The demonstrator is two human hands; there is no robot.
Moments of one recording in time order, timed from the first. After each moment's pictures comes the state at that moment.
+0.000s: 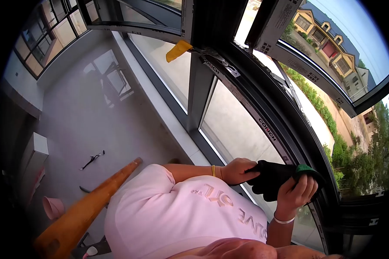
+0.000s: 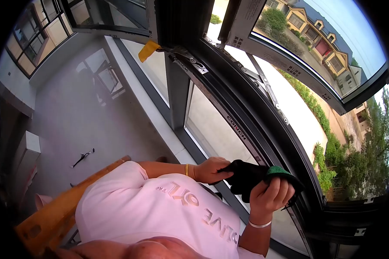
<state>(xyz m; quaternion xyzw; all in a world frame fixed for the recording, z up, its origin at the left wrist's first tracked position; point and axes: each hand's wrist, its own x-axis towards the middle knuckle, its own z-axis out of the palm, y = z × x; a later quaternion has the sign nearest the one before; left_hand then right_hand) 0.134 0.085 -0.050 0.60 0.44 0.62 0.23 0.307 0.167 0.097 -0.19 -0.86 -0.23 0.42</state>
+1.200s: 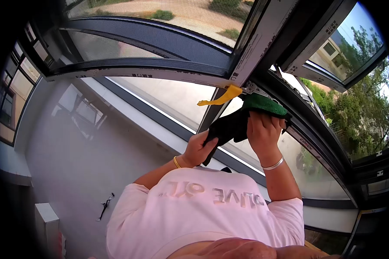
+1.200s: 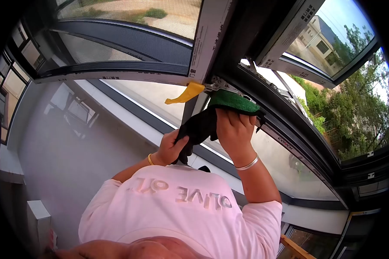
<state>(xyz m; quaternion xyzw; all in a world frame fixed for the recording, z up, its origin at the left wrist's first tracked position) -0.152 -0.039 -0.039 0.46 0.50 0.69 0.24 -0.014 0.097 0.090 -0.17 -0.86 -0.26 0.41</state>
